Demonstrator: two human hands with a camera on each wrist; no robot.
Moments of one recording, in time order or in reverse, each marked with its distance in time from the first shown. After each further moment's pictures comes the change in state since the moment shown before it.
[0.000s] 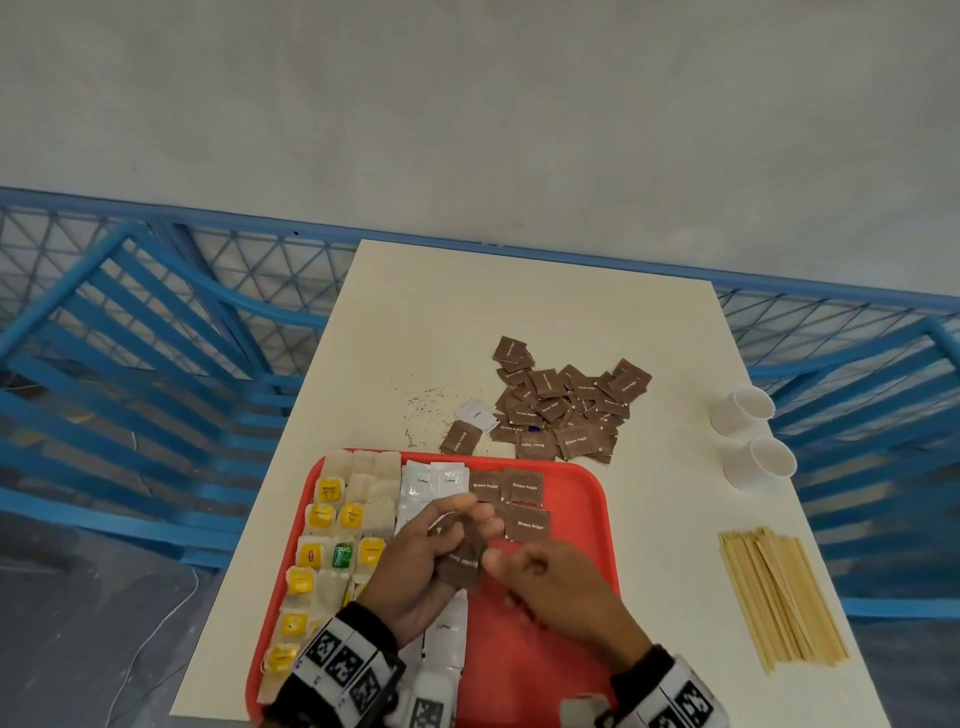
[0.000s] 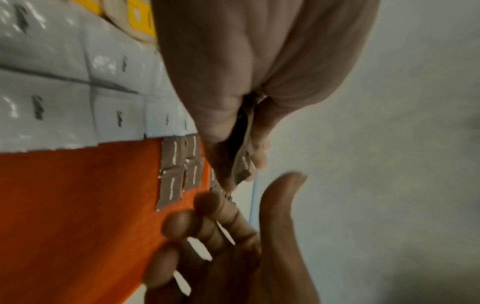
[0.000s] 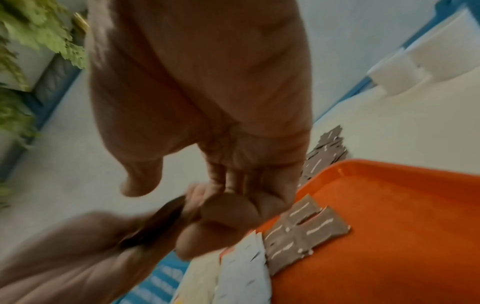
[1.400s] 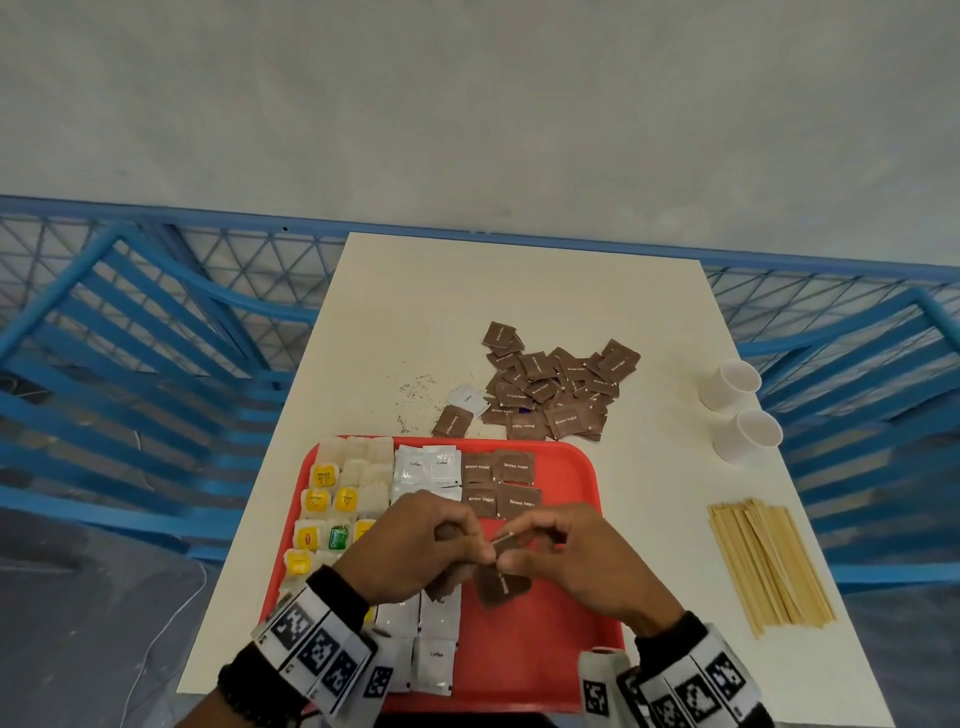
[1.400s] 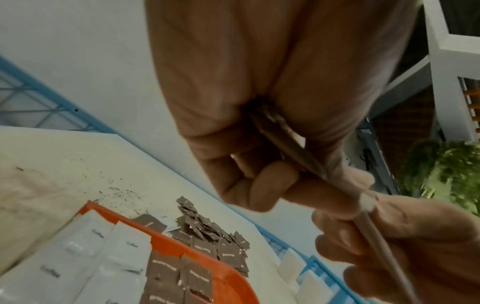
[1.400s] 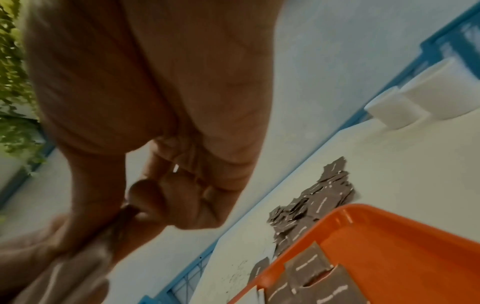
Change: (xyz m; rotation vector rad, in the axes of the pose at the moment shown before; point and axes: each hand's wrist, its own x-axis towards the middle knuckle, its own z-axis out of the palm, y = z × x) left_hand -0.032 0.031 0.023 1.288 -0.298 0.198; right_hand -0.029 -0.014 -0.038 0.067 -0.099 -0.239
